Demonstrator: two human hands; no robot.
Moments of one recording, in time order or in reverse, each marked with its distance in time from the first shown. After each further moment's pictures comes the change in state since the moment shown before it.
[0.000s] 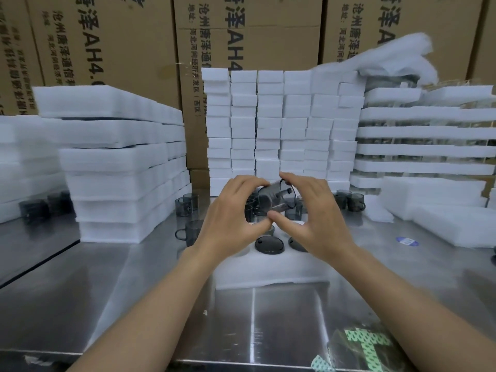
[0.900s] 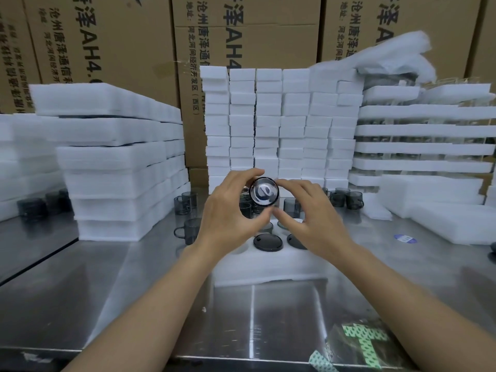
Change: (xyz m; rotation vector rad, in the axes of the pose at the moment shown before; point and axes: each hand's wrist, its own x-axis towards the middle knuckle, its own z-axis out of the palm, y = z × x) left_hand 0.001 0.009 0.001 -0.087 0.137 -0.030; right_hand -0.003 0.010 0.004 -0.006 -0.157 0.140
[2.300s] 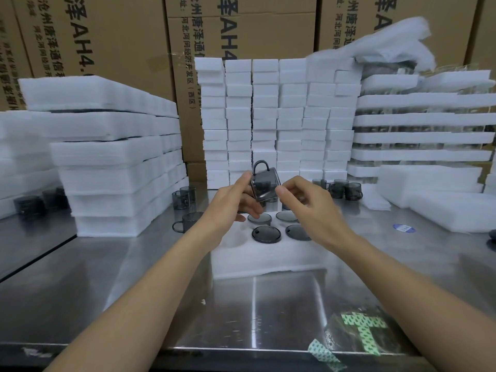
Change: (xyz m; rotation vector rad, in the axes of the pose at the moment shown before) left_hand 0.010 0.000 0.000 -0.494 -0.314 -0.814; right_hand 0.000 -0.013 -0.005 0.491 -0.035 0.251
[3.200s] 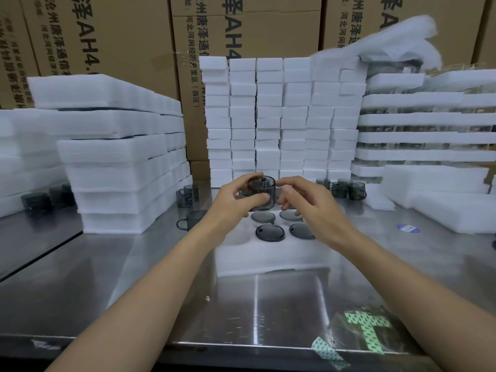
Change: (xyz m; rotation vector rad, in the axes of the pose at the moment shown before) left_hand 0.005 -0.011 -0.005 0.019 -0.022 0.165; right_hand -0.003 -0.008 -0.002 0.080 -0.117 0.016
